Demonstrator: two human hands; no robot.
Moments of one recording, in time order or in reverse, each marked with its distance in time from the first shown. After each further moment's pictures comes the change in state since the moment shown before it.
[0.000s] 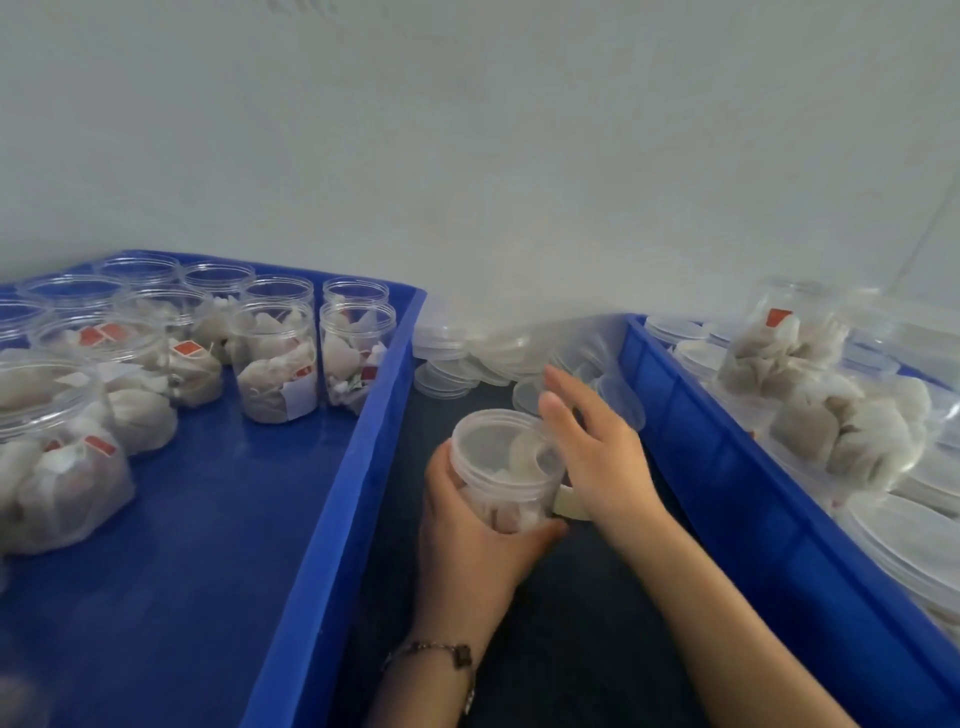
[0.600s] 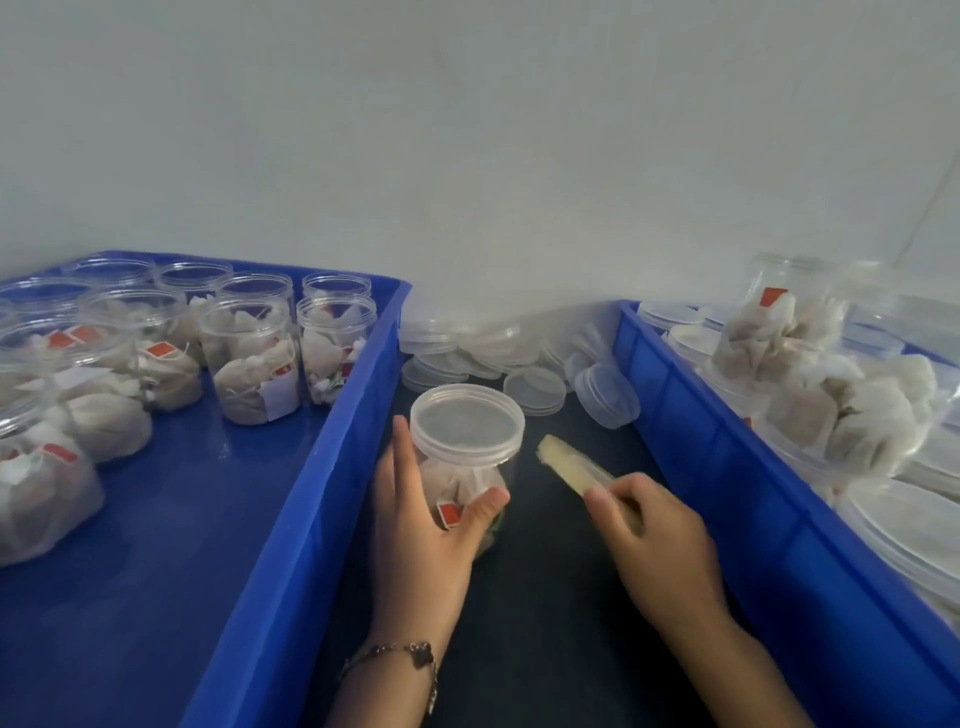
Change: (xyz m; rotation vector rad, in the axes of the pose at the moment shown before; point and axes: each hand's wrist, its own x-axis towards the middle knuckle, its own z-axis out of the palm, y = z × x) left_hand 0.003 -0.005 -0.014 0.172 0.022 0.094; right_hand -0.043 0.070 -0.038 -0.440 0.131 0.006
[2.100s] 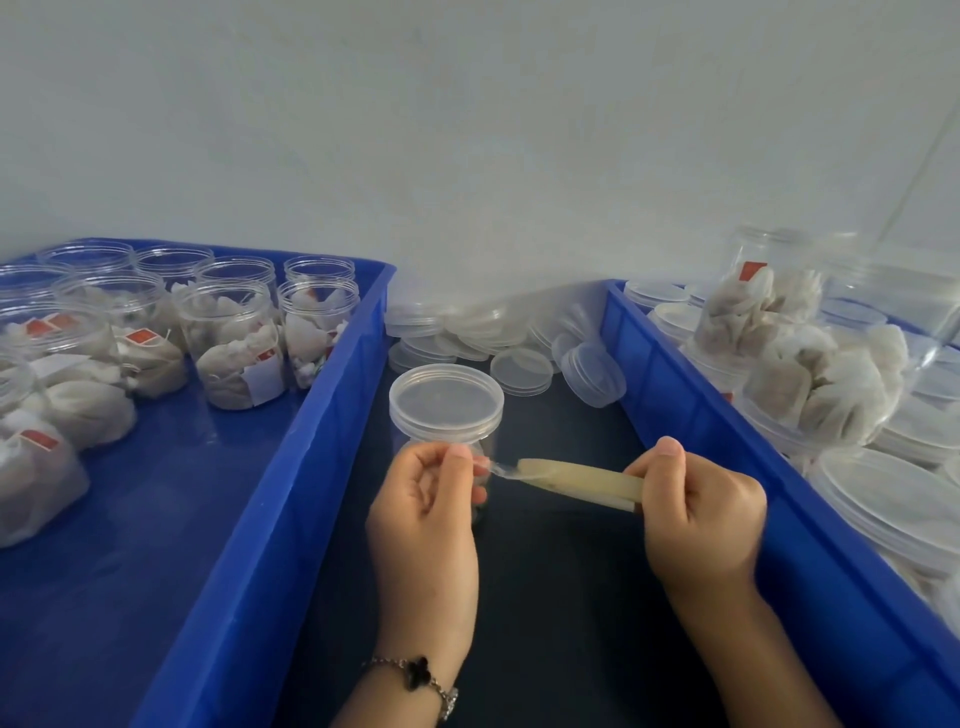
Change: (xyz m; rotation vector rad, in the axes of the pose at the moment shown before) left_hand -0.026 0.053 0.000 -0.521 0.152 -0.124; right_hand -0.011 -0.013 -0.025 0.075 0.476 -0.269
